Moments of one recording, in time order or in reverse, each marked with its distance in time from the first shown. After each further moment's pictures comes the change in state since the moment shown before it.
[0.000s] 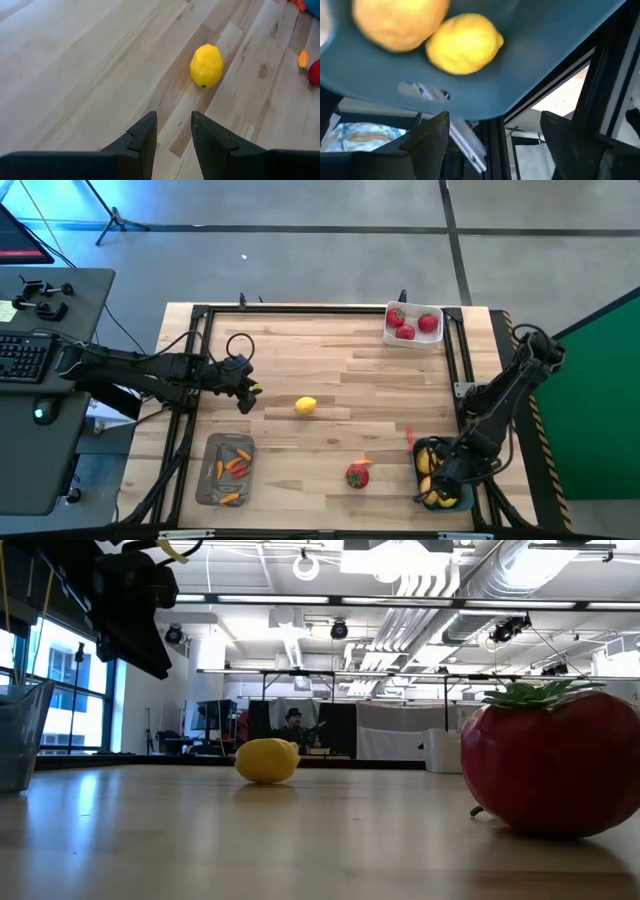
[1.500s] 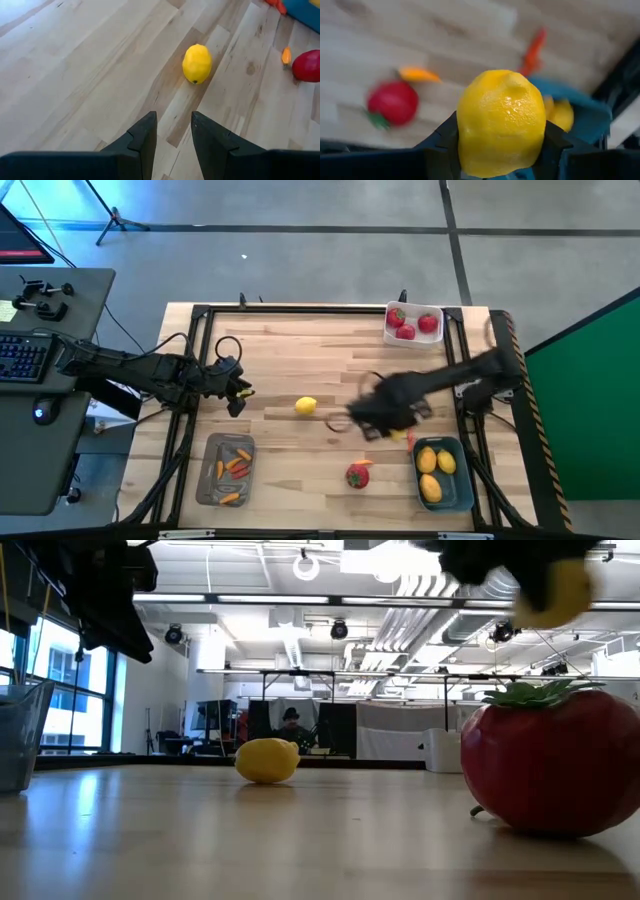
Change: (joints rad) left arm -0.099 -0.120 0.000 -0.084 -0.070 -0.033; right arm -0.632 0.414 0.688 -0.613 0.319 -0.577
